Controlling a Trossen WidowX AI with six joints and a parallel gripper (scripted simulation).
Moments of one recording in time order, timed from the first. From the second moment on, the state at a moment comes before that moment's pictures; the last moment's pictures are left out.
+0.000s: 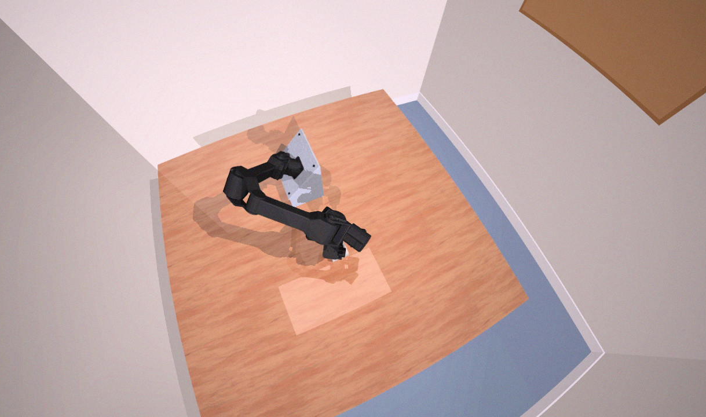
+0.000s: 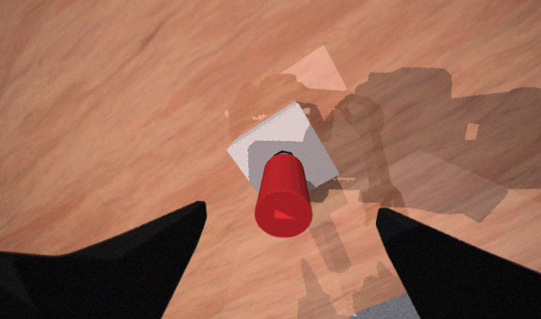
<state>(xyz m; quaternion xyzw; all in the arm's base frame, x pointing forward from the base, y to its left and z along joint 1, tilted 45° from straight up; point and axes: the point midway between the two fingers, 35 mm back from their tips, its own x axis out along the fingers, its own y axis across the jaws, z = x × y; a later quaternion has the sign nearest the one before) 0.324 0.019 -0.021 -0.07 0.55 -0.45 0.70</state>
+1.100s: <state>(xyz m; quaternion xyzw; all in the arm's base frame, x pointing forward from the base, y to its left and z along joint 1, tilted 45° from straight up) 0.324 0.044 0.000 -0.27 0.64 -0.27 0.66</state>
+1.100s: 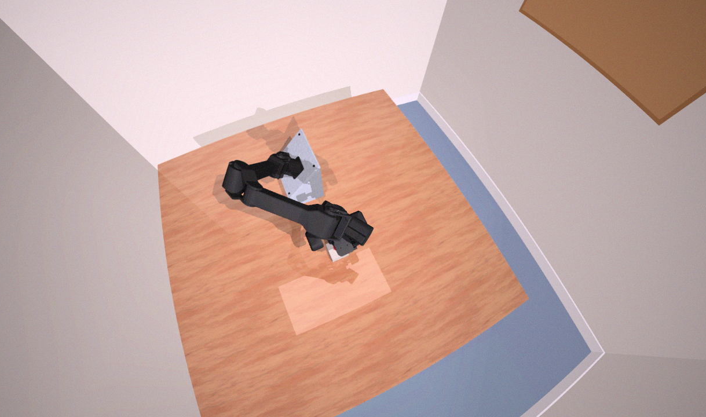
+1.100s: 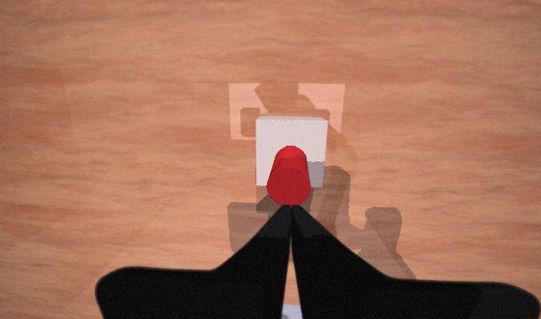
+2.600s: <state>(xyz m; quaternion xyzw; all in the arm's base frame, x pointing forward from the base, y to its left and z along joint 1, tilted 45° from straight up) 0.326 0.049 0.002 -0.27 0.65 -0.27 0.66</state>
